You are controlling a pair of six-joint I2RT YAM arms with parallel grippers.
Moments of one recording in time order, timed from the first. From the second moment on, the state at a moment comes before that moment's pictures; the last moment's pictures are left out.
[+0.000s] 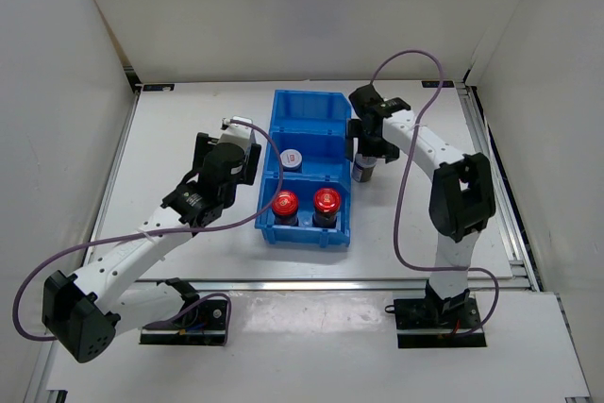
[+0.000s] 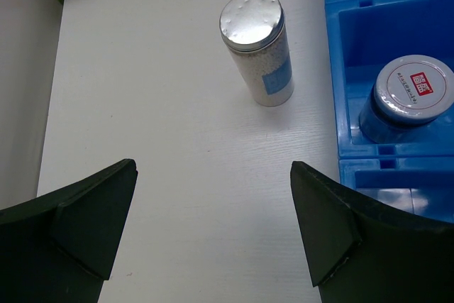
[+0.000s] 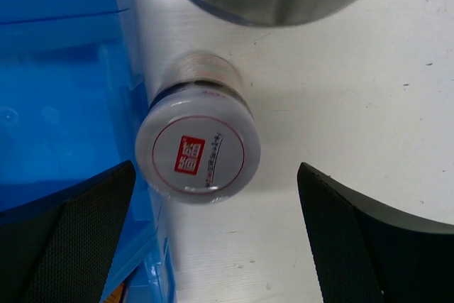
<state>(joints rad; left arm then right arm) -0.66 1.07 0.90 -0.28 -0.67 0.02 0.45 1.91 1.63 -0.93 0.25 0.43</state>
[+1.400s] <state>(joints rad) -0.66 1.09 0.90 -0.28 -0.67 0.02 0.64 1.91 1.83 -0.83 0.28 0.41</state>
